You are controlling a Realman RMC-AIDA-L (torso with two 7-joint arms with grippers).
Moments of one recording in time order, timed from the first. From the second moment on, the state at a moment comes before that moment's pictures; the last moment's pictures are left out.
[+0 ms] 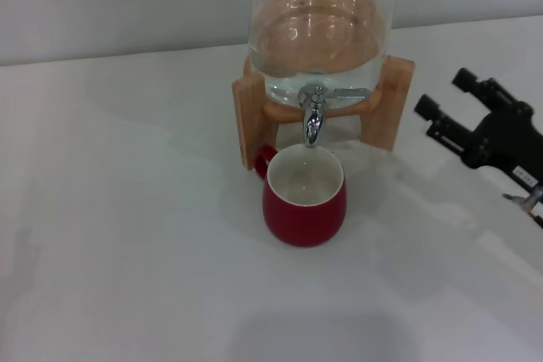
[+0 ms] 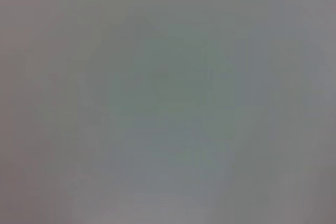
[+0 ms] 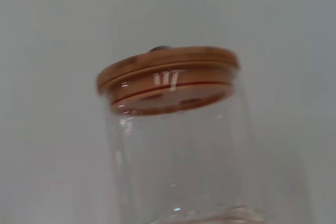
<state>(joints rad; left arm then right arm) -0.01 -2.08 -1.37 -0.33 2.83 1.33 -0.38 0.31 2.01 -1.58 -0.17 -0.33 -1.51 0.61</state>
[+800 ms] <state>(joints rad) -0.01 -2.08 -1.35 -0.30 2.83 1.33 -0.38 0.38 2.01 -1.68 -0.18 -0.35 -1.51 0.66</state>
